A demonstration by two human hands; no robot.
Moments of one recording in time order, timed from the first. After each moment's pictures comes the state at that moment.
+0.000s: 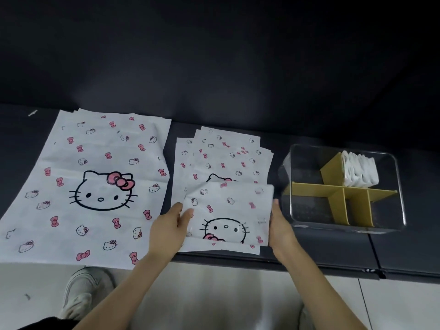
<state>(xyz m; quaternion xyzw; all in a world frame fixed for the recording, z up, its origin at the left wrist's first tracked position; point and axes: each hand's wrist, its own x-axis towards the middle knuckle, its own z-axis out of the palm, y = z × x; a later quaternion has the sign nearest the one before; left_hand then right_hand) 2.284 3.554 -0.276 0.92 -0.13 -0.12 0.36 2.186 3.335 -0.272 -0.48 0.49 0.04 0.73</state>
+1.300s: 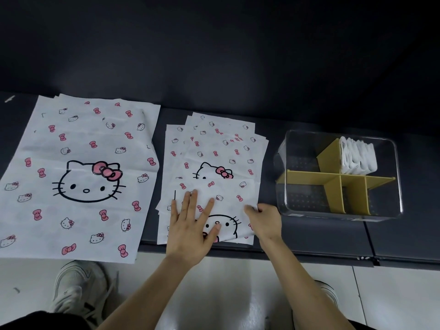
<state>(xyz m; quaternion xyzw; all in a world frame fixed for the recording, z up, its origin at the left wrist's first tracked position) 2.246 3.523 -0.334 0.93 -0.34 -0.05 0.13 2.193 3.349 -0.290 -0.72 0.49 -0.01 0.50</state>
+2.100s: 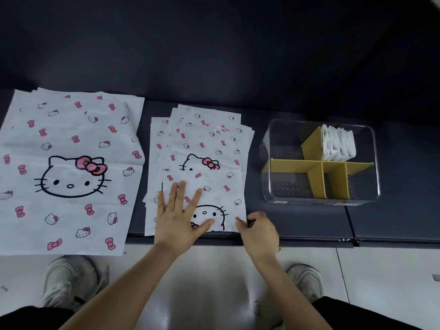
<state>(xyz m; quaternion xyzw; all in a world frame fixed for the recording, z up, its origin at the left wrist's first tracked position) 2.249 3.521 -0.330 0.93 -0.34 -0.07 0.08 2.141 3.367 -0.280 -0.81 0.49 0.07 0.32</state>
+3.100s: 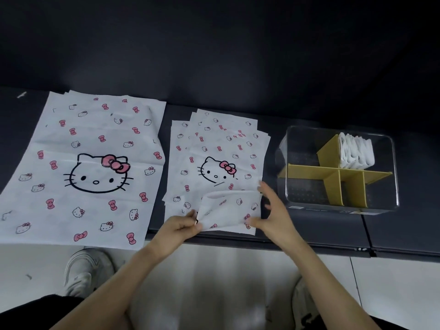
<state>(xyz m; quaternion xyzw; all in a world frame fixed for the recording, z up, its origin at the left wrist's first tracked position) 2.253 3.565 -0.285 0.73 -0.13 -0.41 0.52 2.157 3.343 -0.245 -0.78 0.27 0.02 0.56</state>
